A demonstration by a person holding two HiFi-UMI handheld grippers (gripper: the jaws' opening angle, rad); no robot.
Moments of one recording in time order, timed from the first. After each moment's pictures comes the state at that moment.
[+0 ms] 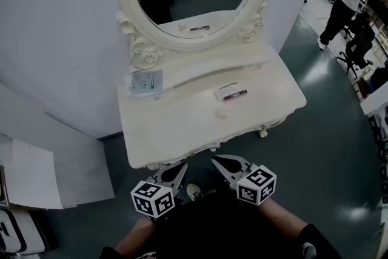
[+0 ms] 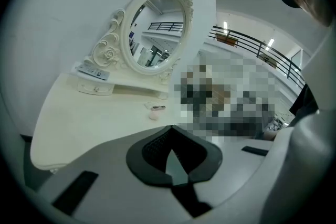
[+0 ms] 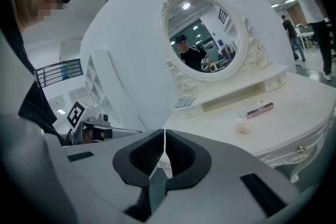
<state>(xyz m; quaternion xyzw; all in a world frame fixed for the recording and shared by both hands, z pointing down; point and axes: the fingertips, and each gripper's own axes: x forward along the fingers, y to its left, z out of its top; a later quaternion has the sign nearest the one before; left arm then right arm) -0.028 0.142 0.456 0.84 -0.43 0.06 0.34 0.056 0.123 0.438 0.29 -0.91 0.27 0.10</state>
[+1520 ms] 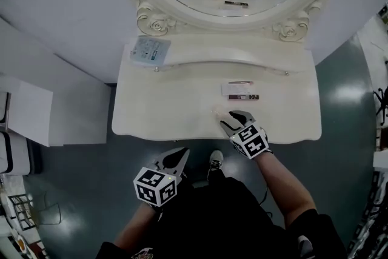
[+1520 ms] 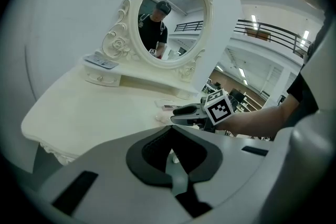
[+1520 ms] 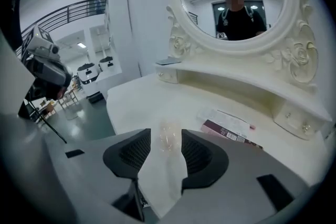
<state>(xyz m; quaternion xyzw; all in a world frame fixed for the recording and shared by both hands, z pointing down) 0.066 0.067 0.501 0.73 -0.57 0.08 0.37 0.138 -0.079 0.593 0.13 -0.92 0.10 0.37</state>
